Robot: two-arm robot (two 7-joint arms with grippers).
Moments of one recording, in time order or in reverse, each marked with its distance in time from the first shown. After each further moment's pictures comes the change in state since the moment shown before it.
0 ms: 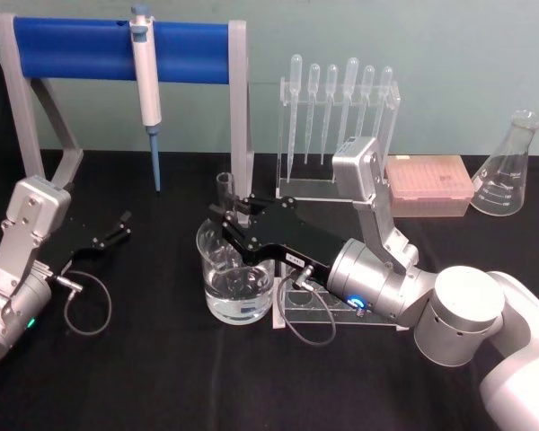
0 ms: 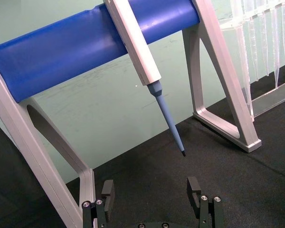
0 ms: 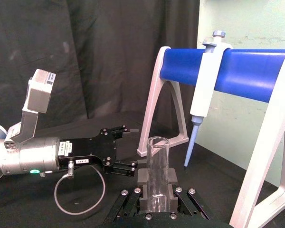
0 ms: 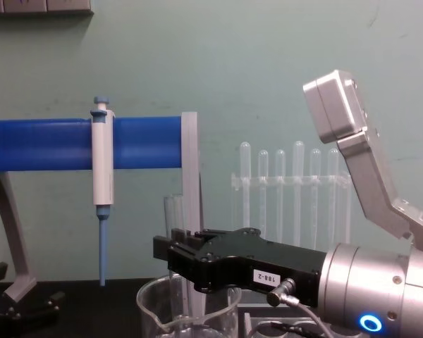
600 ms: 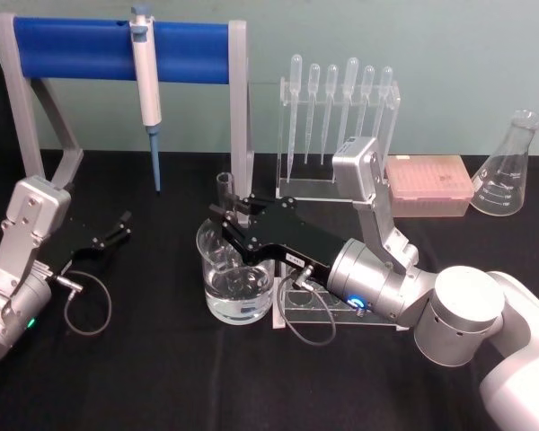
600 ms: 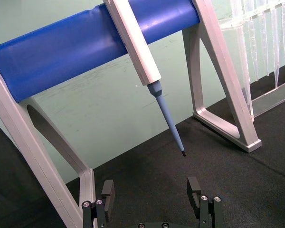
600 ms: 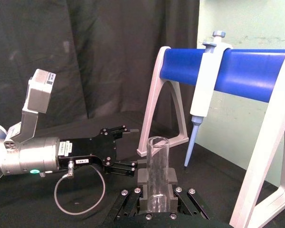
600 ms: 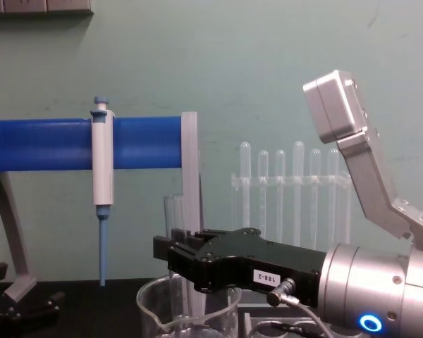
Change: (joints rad) left arm 0.000 0.000 0.000 0.000 0.000 0.000 0.000; right arm 0.000 0.000 0.000 0.000 0.000 0.000 0.000
